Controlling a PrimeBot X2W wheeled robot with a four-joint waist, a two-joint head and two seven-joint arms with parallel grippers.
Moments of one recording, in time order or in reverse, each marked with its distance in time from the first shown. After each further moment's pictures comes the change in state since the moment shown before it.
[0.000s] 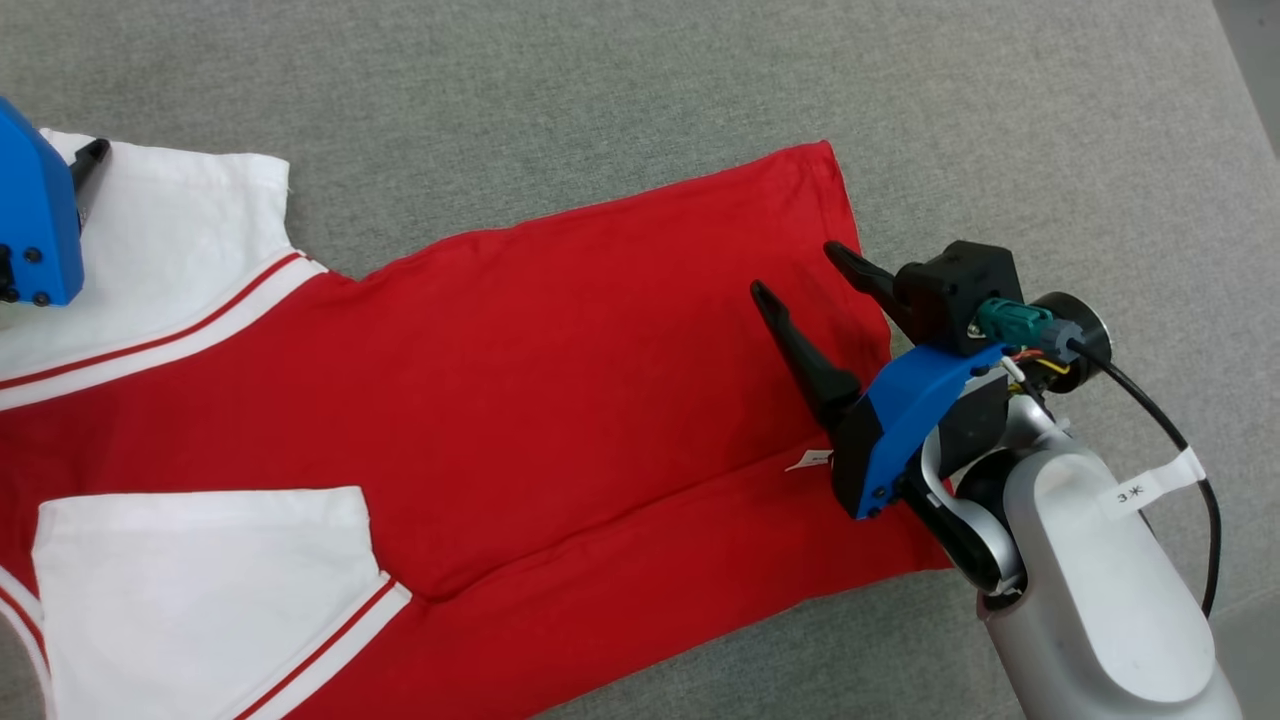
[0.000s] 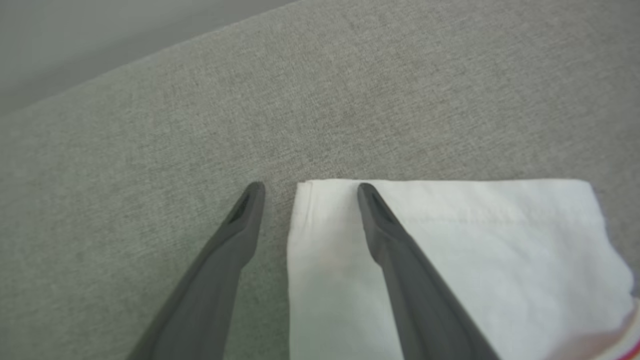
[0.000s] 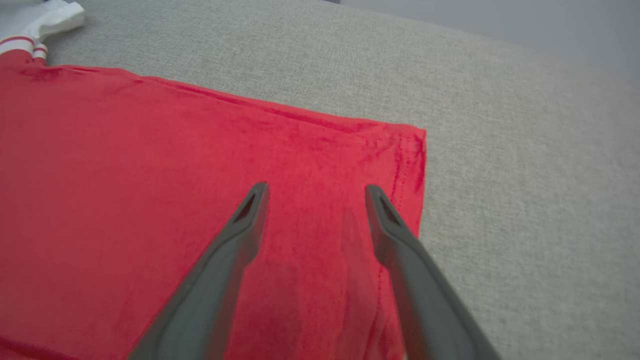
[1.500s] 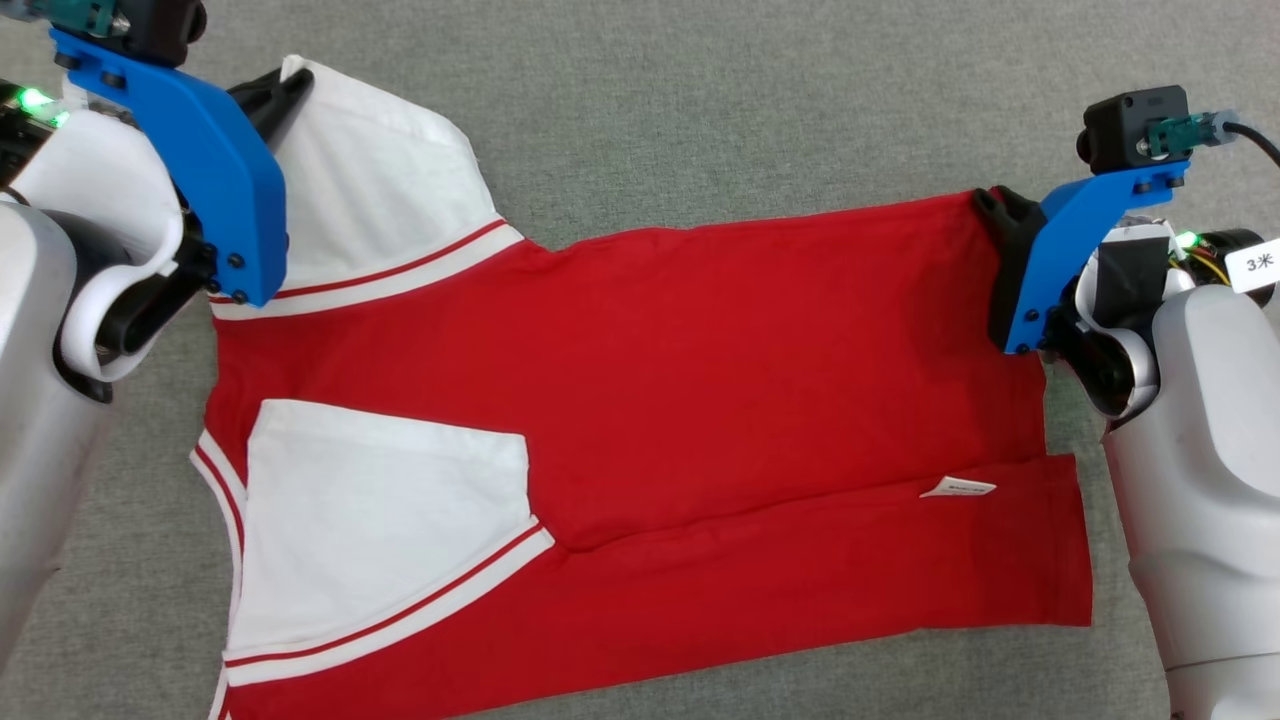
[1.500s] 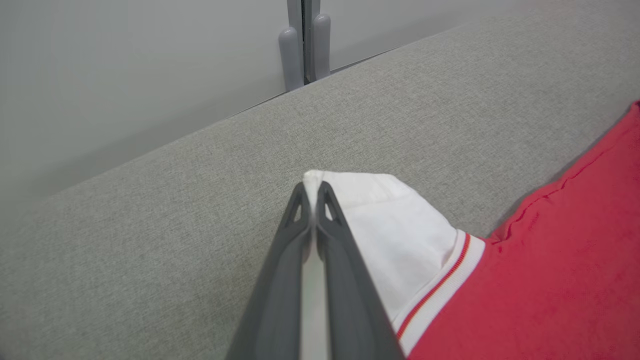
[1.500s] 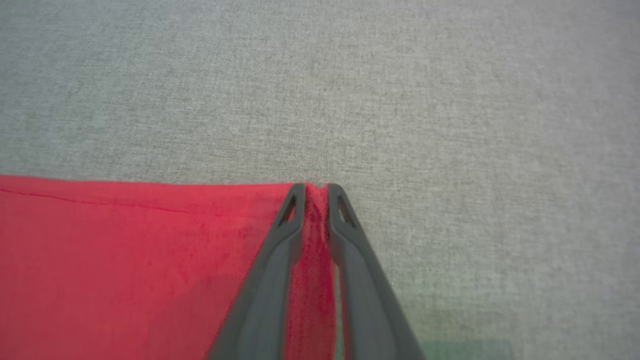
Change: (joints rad) left arm -0.047 -0.103 -0.161 -0.101 -0.074 -0.056 -0.201; right arm -0.301 -0.065 -0.258 0.489 0.031 0.000 0.143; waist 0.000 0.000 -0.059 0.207
